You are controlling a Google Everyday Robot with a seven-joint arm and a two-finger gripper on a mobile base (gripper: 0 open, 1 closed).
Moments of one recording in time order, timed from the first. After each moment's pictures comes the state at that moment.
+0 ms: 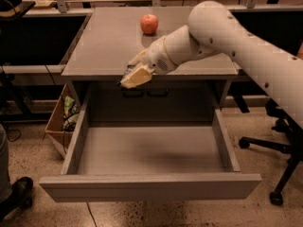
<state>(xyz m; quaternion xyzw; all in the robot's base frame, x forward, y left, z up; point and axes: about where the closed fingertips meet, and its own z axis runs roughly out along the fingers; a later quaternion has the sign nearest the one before) 0.635 0.054 0.872 -0.58 0.68 0.25 0.38</state>
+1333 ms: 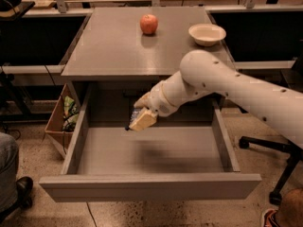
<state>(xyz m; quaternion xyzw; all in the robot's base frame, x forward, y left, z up) 0.575 0.039 0.750 -0.62 0.69 0.23 0.30</state>
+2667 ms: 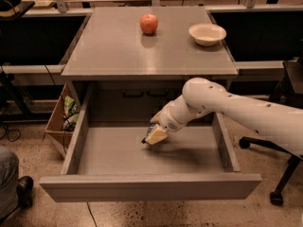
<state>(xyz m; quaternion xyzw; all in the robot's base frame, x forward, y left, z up) 0.597 -0.011 0.642 -0.59 0.74 0.18 0.25</state>
